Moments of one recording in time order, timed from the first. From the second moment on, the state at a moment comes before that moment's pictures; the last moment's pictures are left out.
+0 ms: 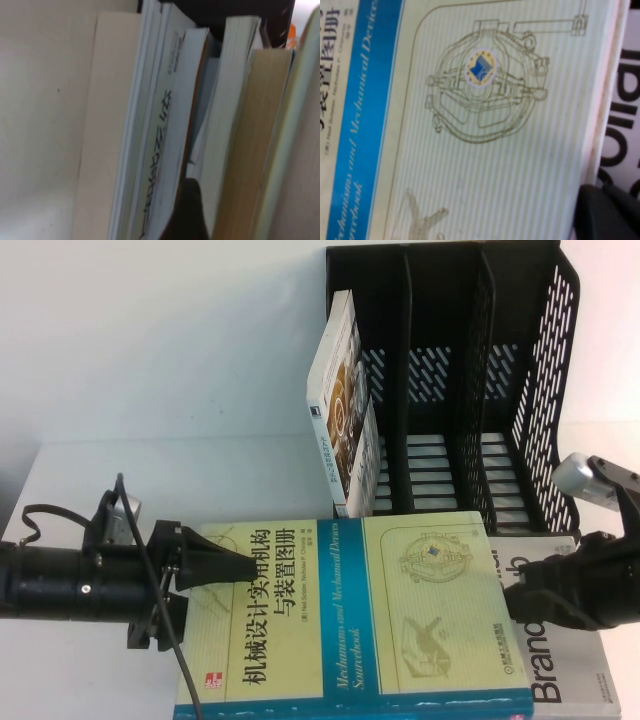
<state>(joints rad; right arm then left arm) 0.23 1.49 -0.74 1.05 0.65 -0.66 0.03 1.80 -0.82 -1.42 1.19 0.78</state>
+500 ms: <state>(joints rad) 0.32 1.49 -0.74 1.08 0.57 -0.70 0.02 1.80 -0.82 -1.41 1.19 0.78</state>
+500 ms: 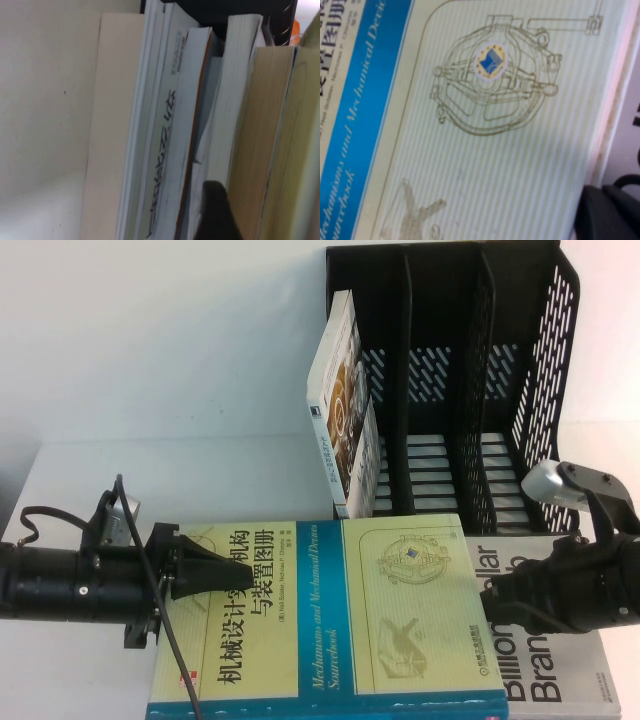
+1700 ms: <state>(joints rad) 0.19 1.33 -0.74 0.65 0.57 -0.49 -0.19 1.47 -1.46 -0.76 1.25 0.11</state>
